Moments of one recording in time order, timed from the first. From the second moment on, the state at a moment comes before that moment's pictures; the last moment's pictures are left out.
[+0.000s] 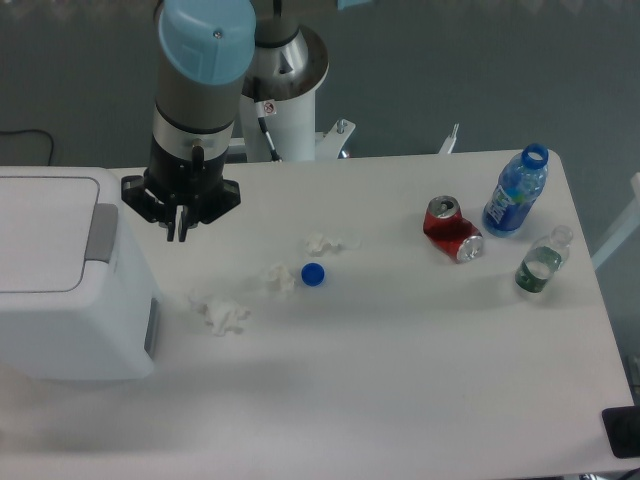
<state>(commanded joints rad) 2.22 -1.71 -1.43 -1.49 1.24 0.05</state>
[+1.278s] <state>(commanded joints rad) 2.19 -1.72 -1.40 -1.48 1.16 -0.02</state>
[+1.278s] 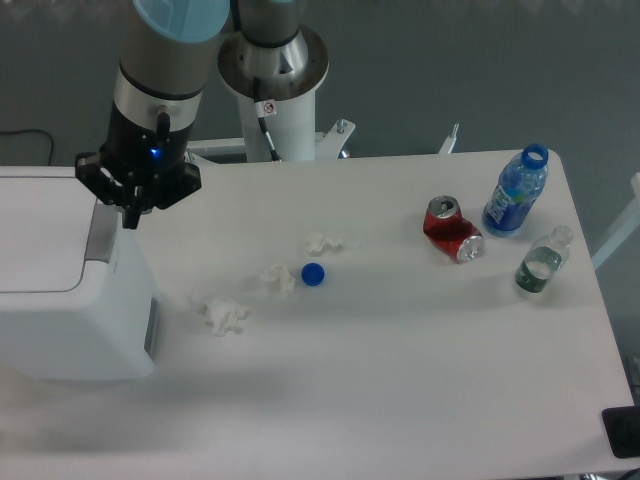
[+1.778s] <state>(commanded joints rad) 2.19 -1.72 -1.39 -1.44 1.12 -0.04</state>
